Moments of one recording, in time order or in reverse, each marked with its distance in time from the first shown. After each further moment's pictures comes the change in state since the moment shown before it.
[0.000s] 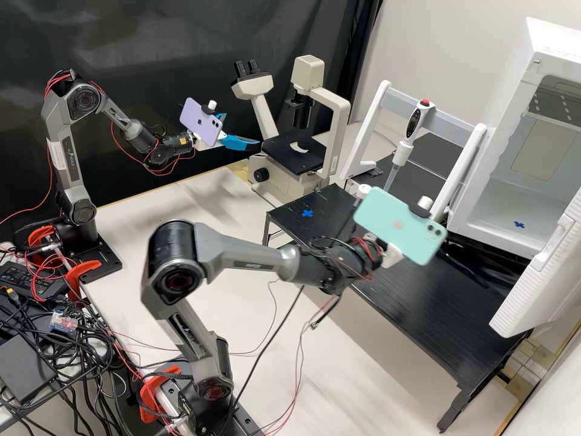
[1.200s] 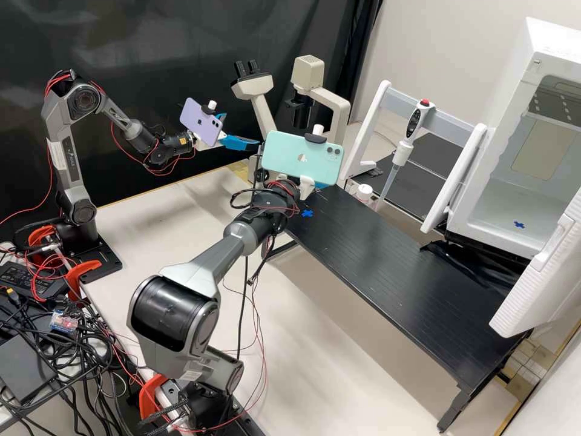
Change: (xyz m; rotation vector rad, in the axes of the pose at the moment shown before) left arm 0.000 0.000 0.000 0.000 0.000 0.000; right arm -0.005 -0.112 -0.142 -0.155 0.254 -0.233
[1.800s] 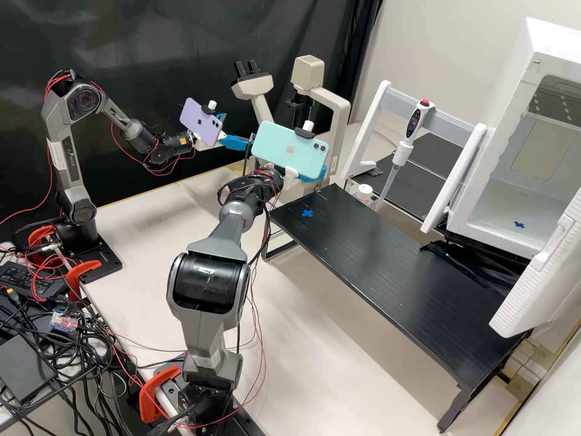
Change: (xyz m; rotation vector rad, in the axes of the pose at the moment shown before) left arm 0.000 0.000 0.000 0.000 0.000 0.000; right arm 0.038 -0.039 -0.011 0.149 -0.094 0.134
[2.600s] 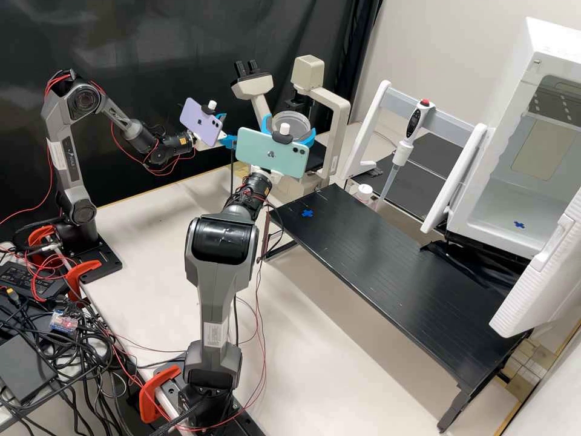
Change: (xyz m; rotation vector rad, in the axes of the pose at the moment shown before) left arm 0.000 0.000 0.000 0.000 0.000 0.000; right arm 0.031 -0.050 -0.001 -0.020 0.416 0.143
